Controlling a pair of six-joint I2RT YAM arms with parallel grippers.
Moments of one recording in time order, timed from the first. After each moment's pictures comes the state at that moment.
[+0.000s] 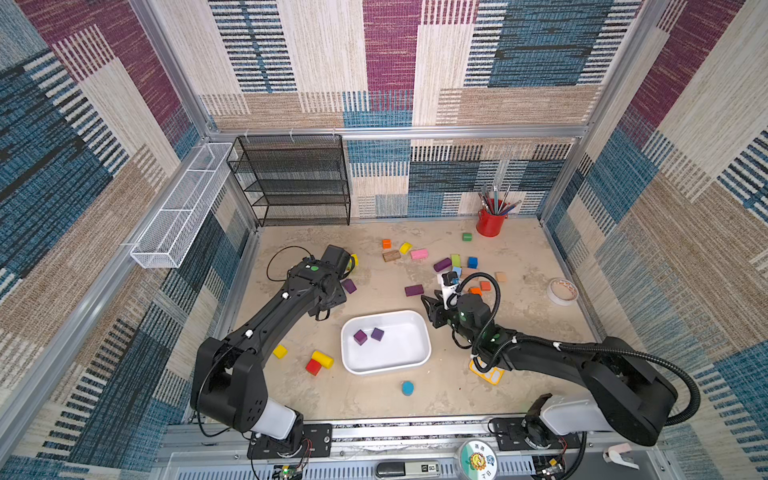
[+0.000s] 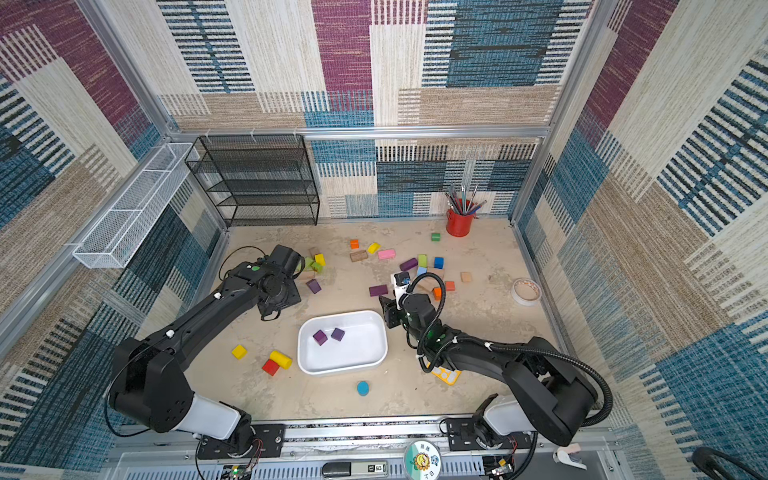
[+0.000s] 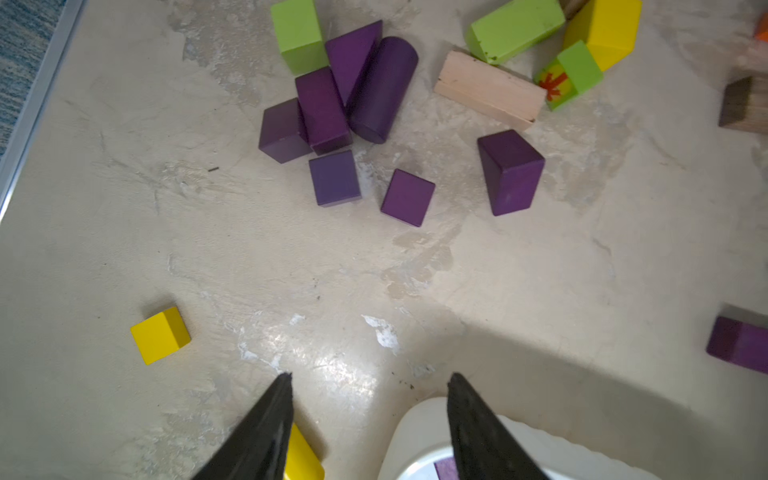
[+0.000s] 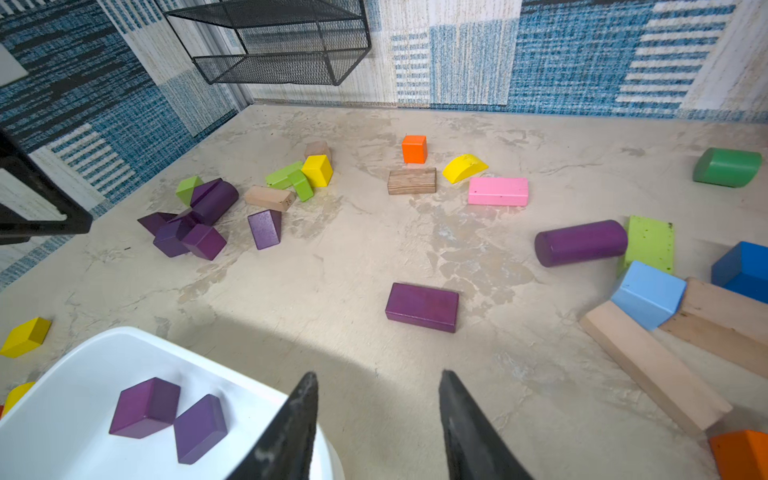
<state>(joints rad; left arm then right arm) -0.36 1.51 1.21 -0.97 -0.33 -0.79 0.70 1.38 0.51 0.52 0.13 0.26</state>
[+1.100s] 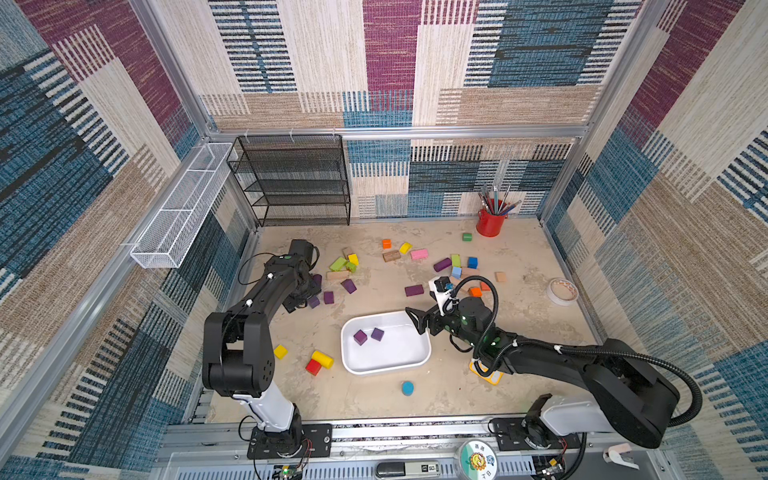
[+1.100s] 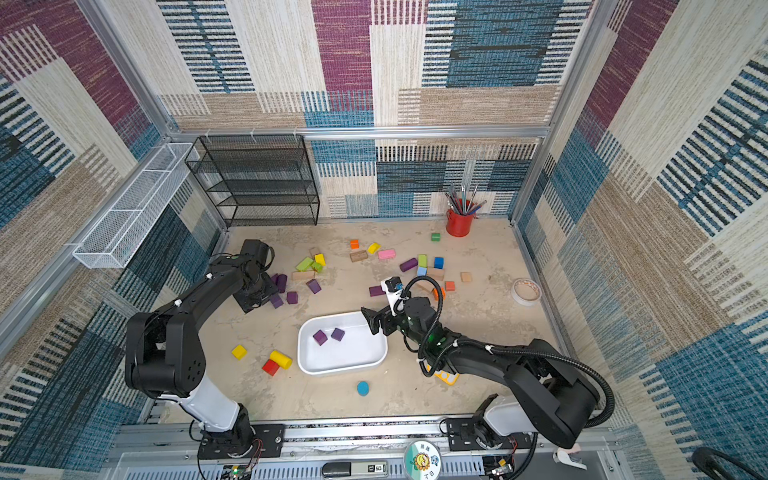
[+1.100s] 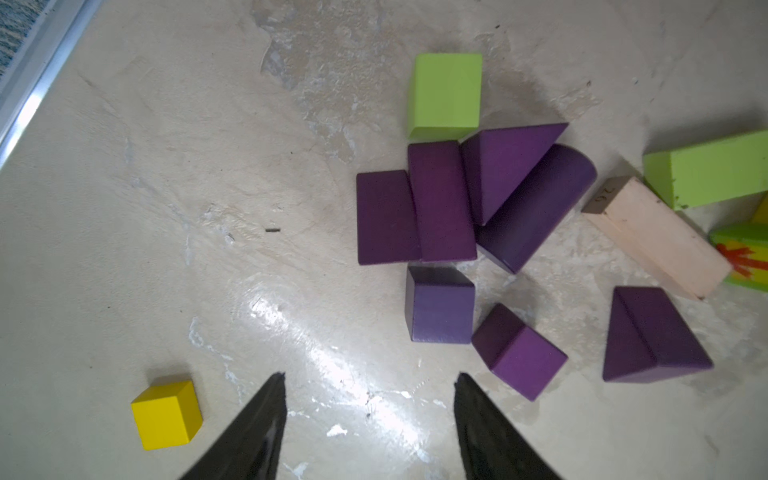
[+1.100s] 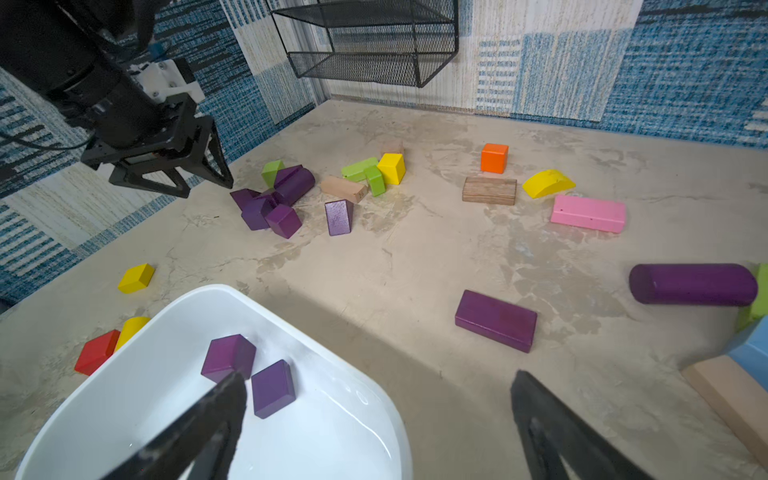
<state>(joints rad) -0.06 1.69 1.24 -0.86 -0.23 -0.75 0.73 1.36 0.49 0.59 -0.03 0.20</state>
